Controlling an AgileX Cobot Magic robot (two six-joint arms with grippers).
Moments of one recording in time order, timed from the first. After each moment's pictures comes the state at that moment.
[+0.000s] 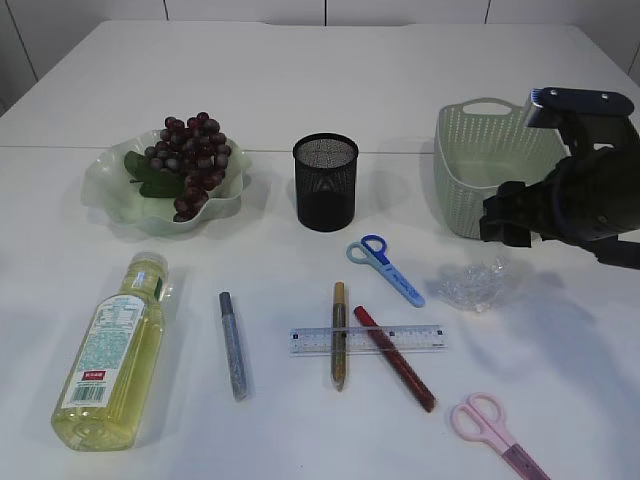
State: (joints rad) left arm -0.26 1.05 -1.25 -0.20 1.25 -0.07; right arm 0.18 1.58 -0.88 0.25 0.27 -0.13
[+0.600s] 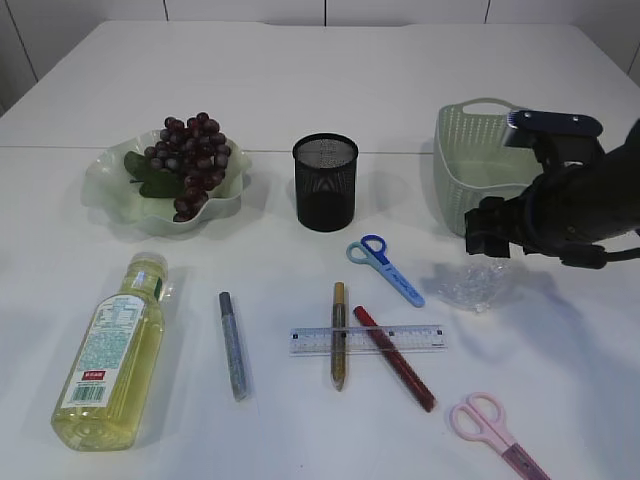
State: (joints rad) left arm -0.26 1.05 -1.25 -0.20 1.25 -0.07; right arm 0.19 1.70 -0.92 0.27 0.25 -0.13
